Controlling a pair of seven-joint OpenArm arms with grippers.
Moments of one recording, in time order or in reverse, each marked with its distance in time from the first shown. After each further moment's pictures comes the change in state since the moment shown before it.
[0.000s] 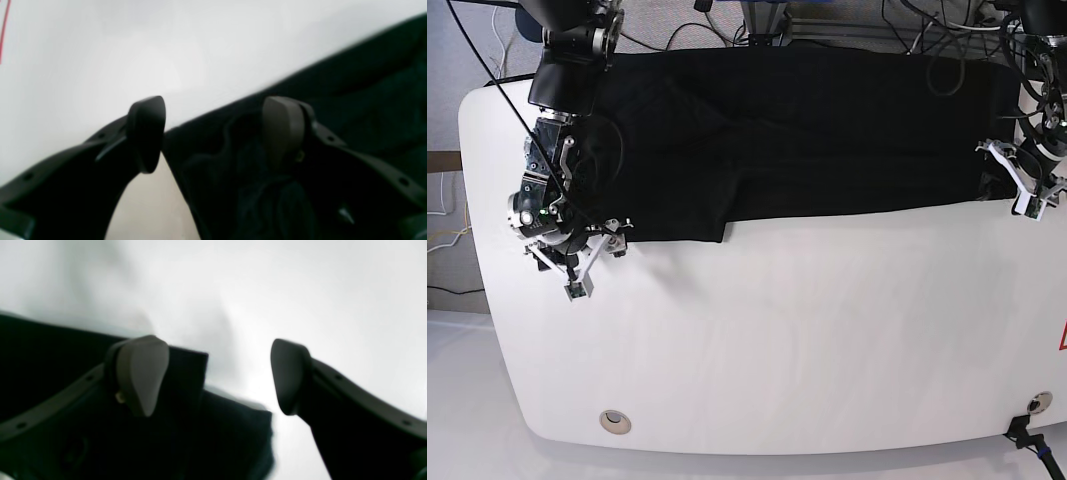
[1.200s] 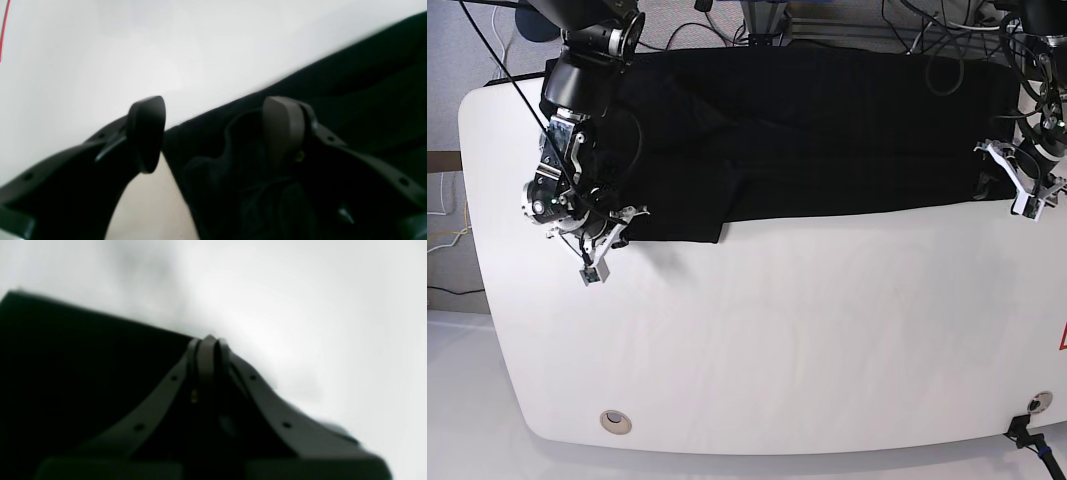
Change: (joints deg) left arm -0.1 0.0 1.5 -0.1 0.2 0.6 0.0; right arm -0.1 -4.9 5.3 -6.6 -0.6 6.8 4.0
